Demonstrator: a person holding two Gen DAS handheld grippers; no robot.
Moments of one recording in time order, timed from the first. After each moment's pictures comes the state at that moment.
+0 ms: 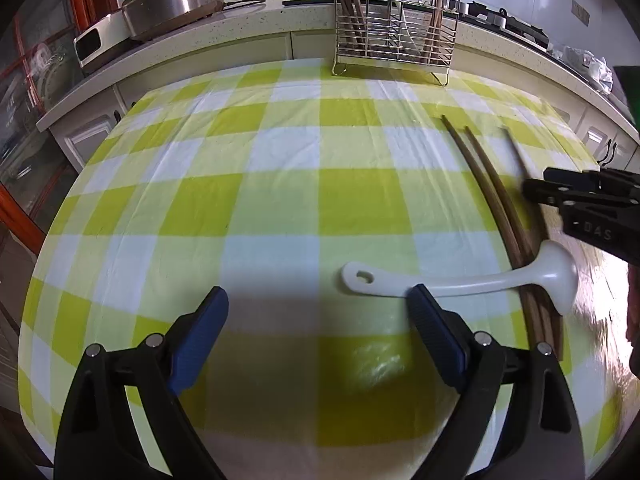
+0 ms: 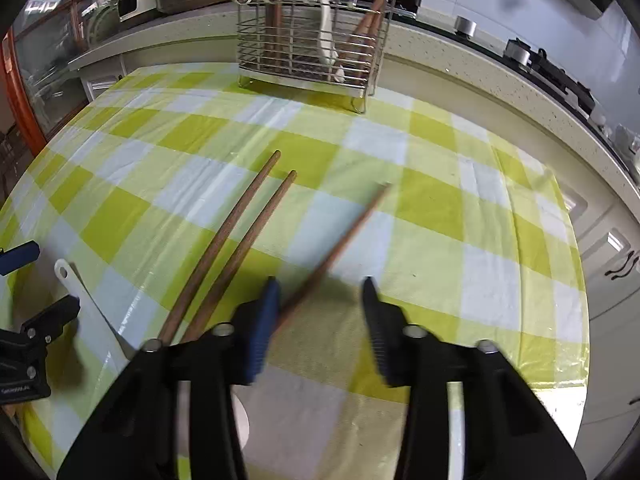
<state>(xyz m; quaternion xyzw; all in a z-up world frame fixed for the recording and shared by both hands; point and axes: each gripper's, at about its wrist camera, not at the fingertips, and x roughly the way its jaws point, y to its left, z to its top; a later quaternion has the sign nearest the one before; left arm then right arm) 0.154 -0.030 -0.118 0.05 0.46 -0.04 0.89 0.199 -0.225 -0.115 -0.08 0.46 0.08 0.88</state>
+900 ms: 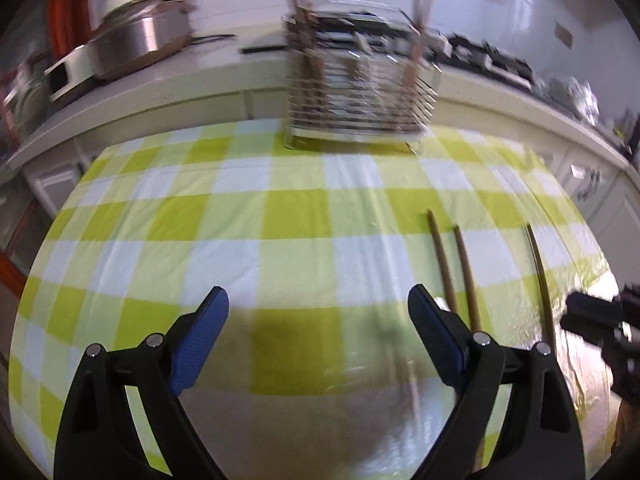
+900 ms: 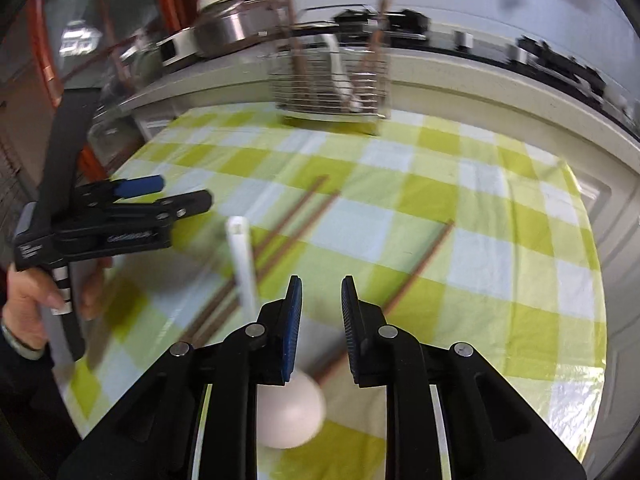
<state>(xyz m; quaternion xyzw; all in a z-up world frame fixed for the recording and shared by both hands) 0.223 -0.061 -0.087 0.02 0.40 -0.07 0.91 0.154 -0.258 -0.087 -0.01 0.42 0.20 0.89</state>
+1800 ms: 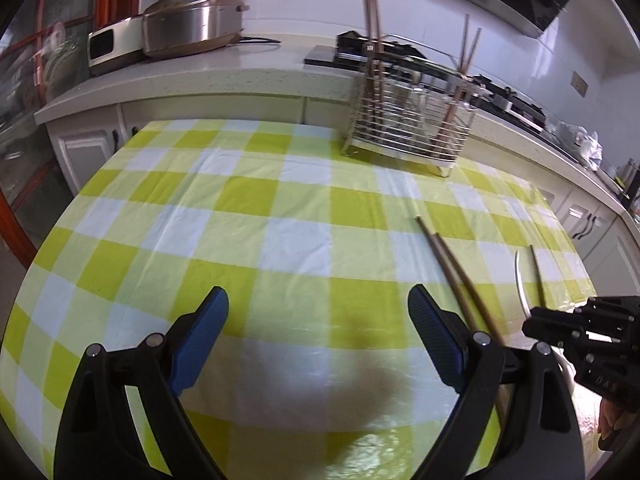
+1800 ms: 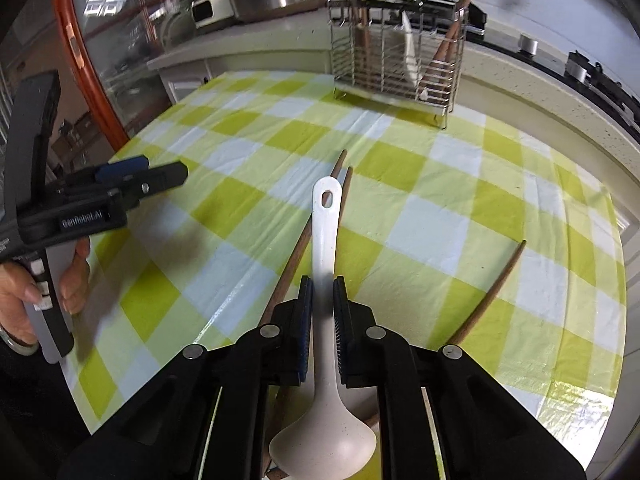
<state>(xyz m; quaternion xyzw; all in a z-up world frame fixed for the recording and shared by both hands) 0.187 -0.005 -0.078 -0.04 0.38 -0.07 0.92 0.162 -0.214 -0.092 -0.05 0.44 0.23 0.87</state>
